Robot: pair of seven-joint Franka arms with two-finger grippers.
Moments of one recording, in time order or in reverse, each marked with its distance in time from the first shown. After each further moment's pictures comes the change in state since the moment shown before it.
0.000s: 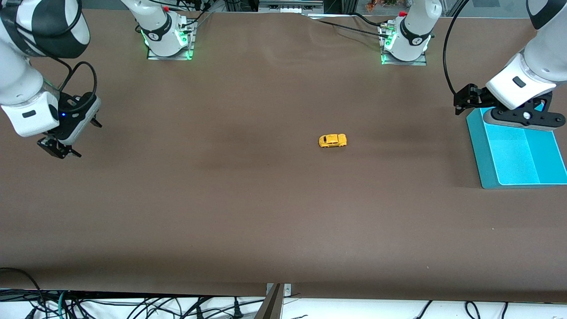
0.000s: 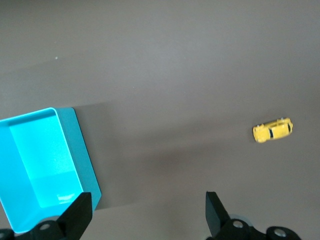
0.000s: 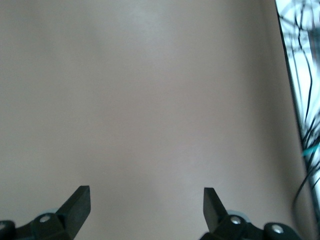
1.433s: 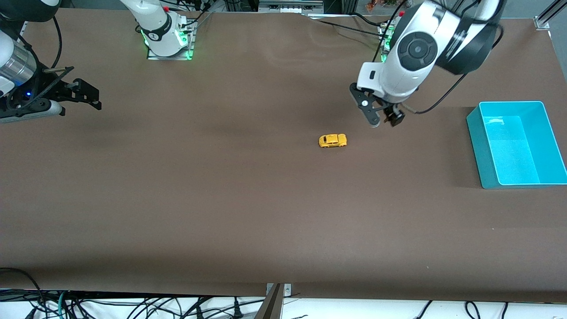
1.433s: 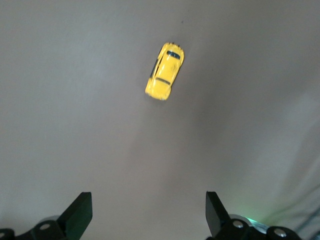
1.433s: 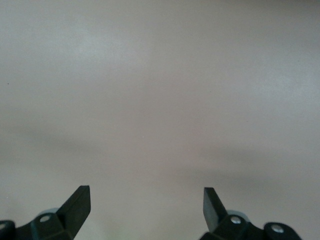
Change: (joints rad) left arm -0.030 0.044 -0.322 -0.395 -0.049 0.325 0.550; right arm 0.173 -0.086 -0.228 0.028 0.119 -0.228 0.877
